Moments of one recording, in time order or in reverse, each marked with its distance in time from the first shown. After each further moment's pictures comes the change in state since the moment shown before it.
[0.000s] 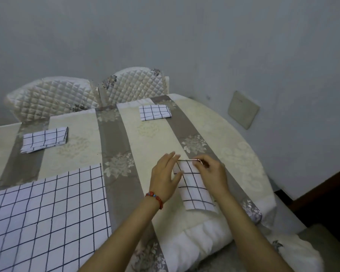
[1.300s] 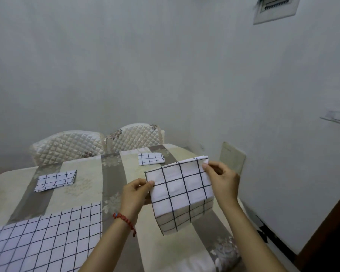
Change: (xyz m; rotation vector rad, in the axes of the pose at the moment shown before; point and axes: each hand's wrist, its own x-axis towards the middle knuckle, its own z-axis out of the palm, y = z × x) left_hand -0.034 0.114 -0.120 -0.844 0.258 -0.468; right_hand -0.027 -0.104 -0.125 0.270 0.356 -0.178
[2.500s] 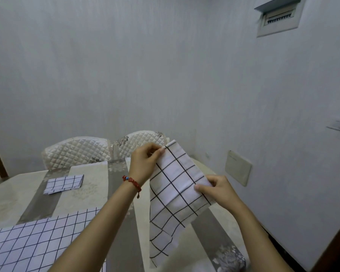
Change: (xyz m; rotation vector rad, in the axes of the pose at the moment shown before) left_hand 0.026 0.082 0.022 0.378 0.029 0.634; right_hand 0.006 0.003 -0.018 -0.020 -0.604 0.120
